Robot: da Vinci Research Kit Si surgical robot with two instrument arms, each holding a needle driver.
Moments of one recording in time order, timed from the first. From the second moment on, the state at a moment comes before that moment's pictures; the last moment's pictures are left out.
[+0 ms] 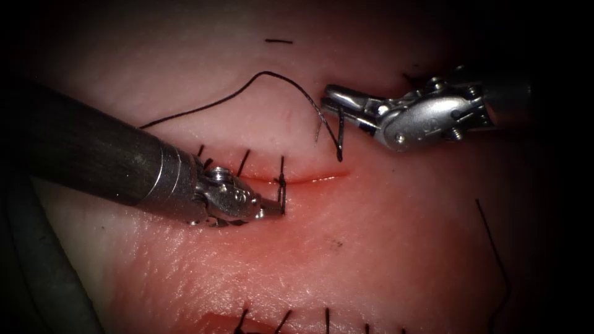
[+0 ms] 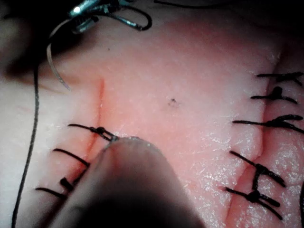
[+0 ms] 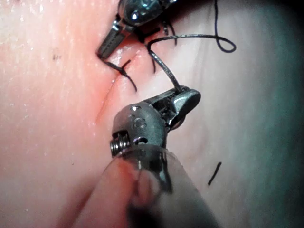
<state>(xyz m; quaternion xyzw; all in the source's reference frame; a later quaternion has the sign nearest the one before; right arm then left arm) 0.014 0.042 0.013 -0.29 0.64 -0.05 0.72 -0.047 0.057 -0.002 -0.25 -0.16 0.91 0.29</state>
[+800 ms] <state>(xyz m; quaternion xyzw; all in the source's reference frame) 0.015 0.040 0.015 -0.28 0.63 -0.06 0.72 -0.047 0.056 -0.002 -0.25 -0.16 0.91 0.29</state>
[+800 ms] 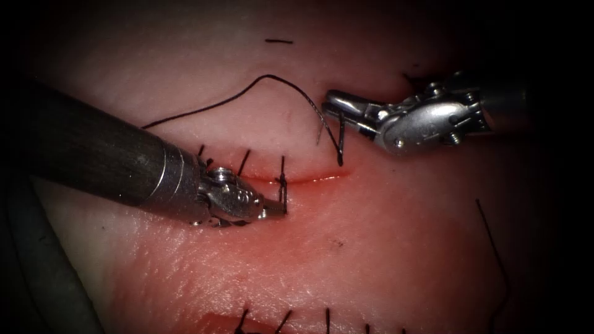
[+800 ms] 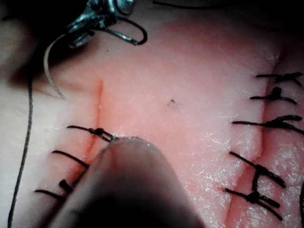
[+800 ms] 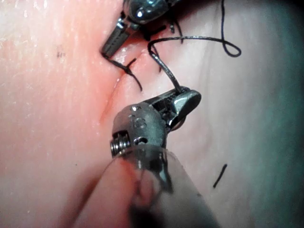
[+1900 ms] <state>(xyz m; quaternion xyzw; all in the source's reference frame) 0.016 0.038 0.021 -0.20 0.62 -0.06 0.75 -0.049 0.058 -0.003 -0.32 -0.09 0.90 0.29</state>
